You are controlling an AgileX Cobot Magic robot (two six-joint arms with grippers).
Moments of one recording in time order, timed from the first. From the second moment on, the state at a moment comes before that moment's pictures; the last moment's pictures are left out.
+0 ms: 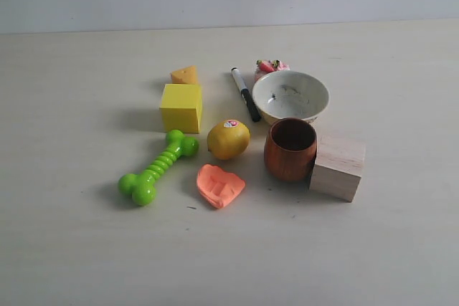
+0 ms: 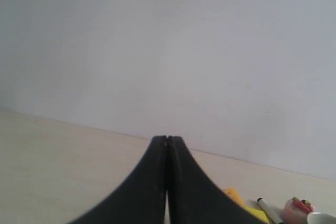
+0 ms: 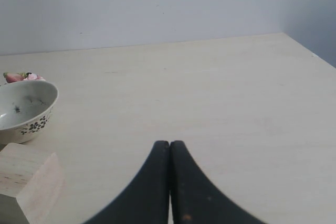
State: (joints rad) left arm -0.04 0.16 -0.11 0.70 -0.04 -0.97; right arm -0.11 0.01 0.00 0.05 0.34 -0.03
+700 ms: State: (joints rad) left arm -0.04 0.02 -0.05 0.02 0.24 -0.21; right arm -0.11 0.01 0.00 0.05 0.34 -0.03
